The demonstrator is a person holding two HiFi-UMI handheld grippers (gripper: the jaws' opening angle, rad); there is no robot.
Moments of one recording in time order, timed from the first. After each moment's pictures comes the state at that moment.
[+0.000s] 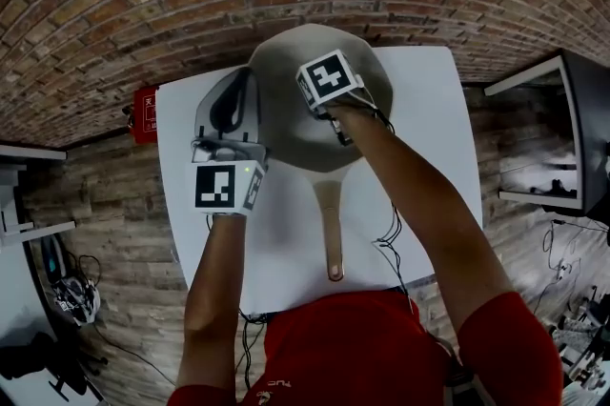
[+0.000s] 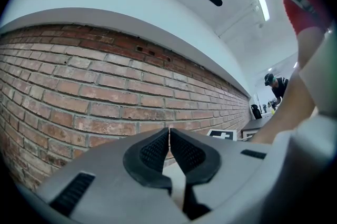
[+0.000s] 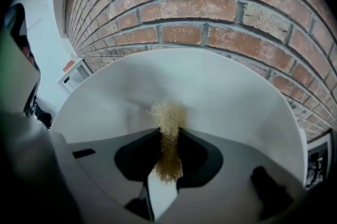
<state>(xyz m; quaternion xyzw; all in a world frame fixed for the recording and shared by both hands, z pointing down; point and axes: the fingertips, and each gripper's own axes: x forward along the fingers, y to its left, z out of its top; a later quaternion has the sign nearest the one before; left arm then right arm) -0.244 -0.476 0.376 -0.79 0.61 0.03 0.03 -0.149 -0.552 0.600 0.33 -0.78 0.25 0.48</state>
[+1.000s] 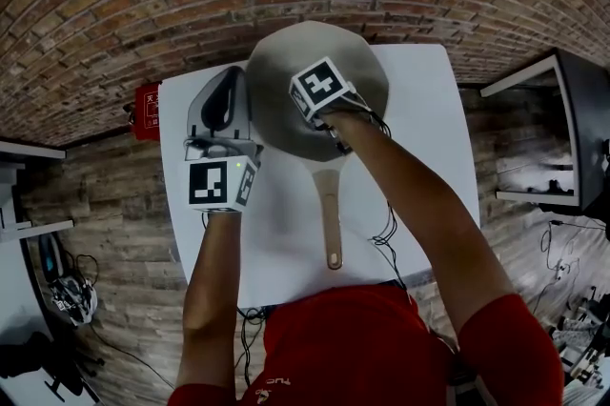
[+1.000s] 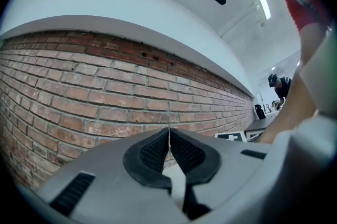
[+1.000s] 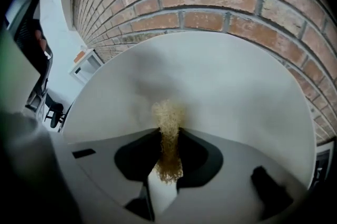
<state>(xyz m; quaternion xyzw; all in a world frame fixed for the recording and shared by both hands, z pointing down) -0.258 -0.452 0.365 -0.78 0.63 0.04 0.03 -0.156 -0.493 0.602 0.26 -0.77 0.27 0.52</state>
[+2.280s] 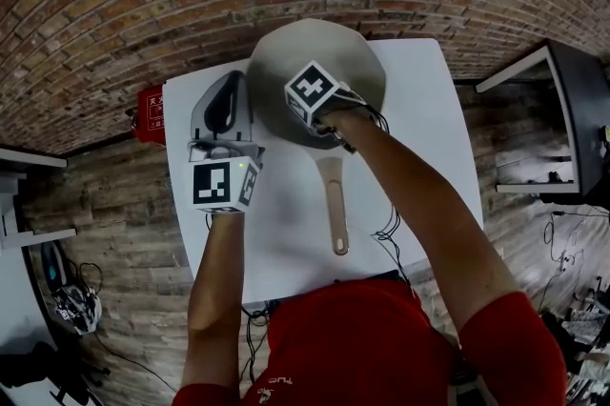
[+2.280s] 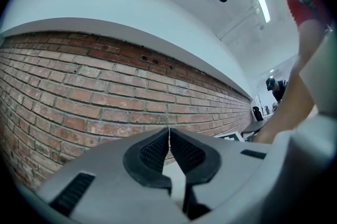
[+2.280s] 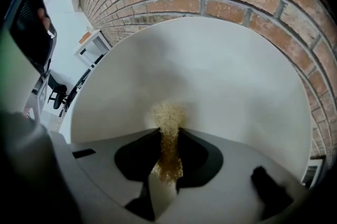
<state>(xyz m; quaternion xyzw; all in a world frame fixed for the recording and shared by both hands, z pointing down) -0.263 -0.424 0.360 -0.78 0.62 0.05 0.03 -0.152 -0.450 0.602 0.21 -0.74 0.24 0.59</state>
